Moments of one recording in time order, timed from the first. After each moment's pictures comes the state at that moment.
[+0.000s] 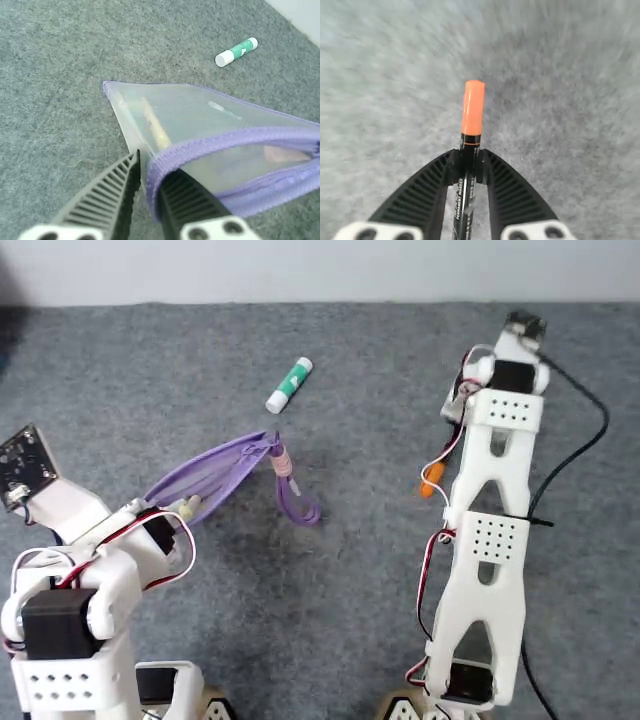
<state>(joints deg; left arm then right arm) -6.6 -57.7 28.6 95.2 37.6 7.1 68.0 -92.1 100.5 -14.6</state>
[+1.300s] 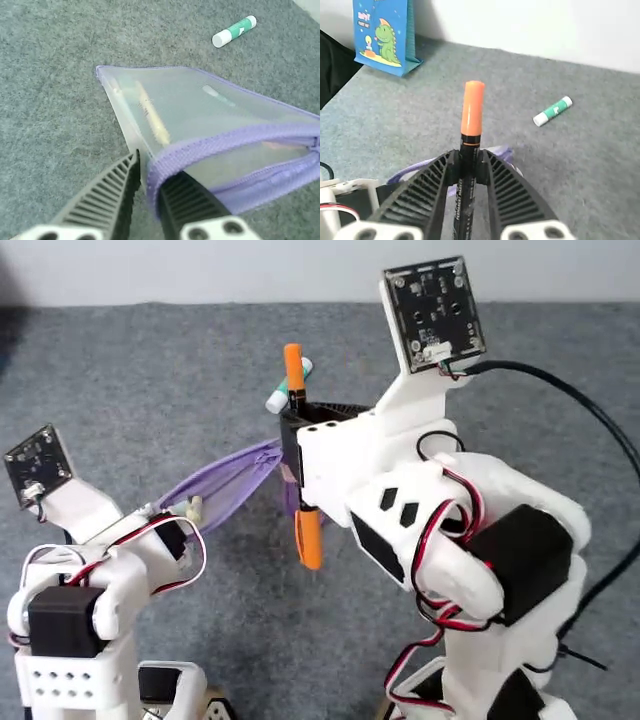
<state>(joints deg) -2.5 -57.2 27.8 97.4 39.2 -37.7 -18.4 -43.3 98.5 -16.9</state>
